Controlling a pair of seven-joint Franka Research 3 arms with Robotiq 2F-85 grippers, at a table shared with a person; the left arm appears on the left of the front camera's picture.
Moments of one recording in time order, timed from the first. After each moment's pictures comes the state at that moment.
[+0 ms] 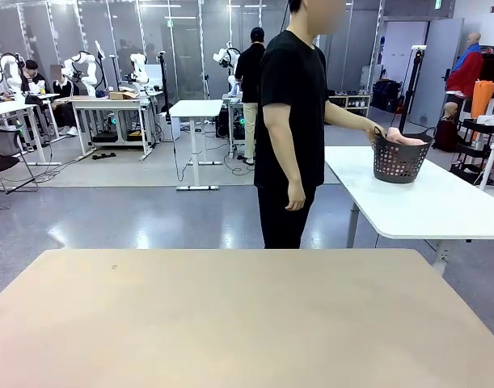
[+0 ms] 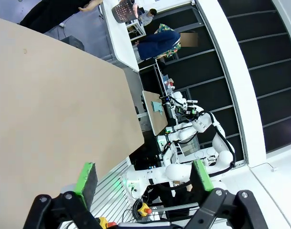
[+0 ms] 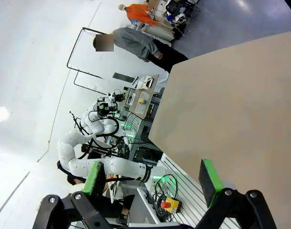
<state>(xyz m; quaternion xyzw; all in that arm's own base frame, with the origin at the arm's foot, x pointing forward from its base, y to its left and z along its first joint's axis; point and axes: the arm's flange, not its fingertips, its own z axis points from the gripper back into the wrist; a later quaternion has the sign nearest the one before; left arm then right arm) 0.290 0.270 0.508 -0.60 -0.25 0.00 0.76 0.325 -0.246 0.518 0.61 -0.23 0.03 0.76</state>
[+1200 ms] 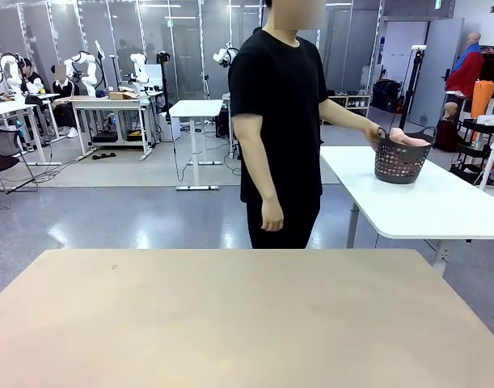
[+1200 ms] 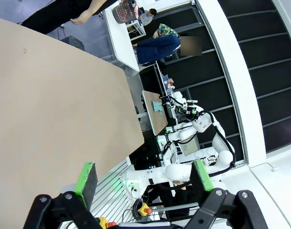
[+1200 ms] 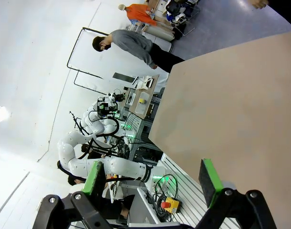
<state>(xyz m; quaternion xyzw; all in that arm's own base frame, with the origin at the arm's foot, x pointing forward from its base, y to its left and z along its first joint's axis) 0.290 0.269 0.508 -0.60 -0.25 0.00 0.76 0.325 -0.245 0.518 0.61 -0.23 0.03 0.76</state>
